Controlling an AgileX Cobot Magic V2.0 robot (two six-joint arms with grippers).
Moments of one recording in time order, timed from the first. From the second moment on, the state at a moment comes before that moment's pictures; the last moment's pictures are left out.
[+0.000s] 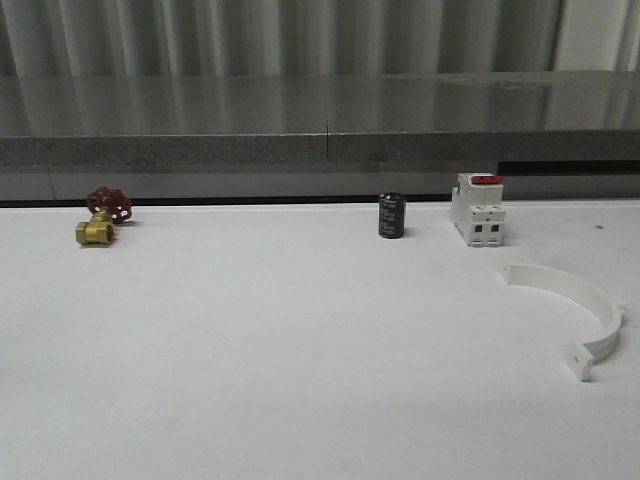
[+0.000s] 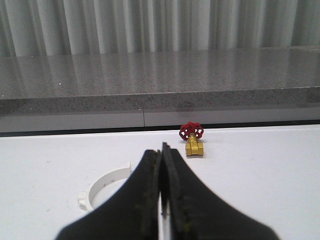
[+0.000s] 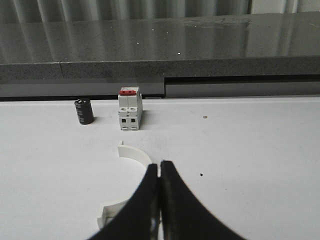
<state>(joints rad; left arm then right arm) -0.04 0.00 0.00 0.10 0.09 -0.05 0.07 -0.01 0.03 0.01 0.13 0.06</state>
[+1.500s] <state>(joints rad) -0.04 0.59 -0.70 0.01 0.71 -0.05 0.07 -0.01 0.03 0.01 0.13 0.06</state>
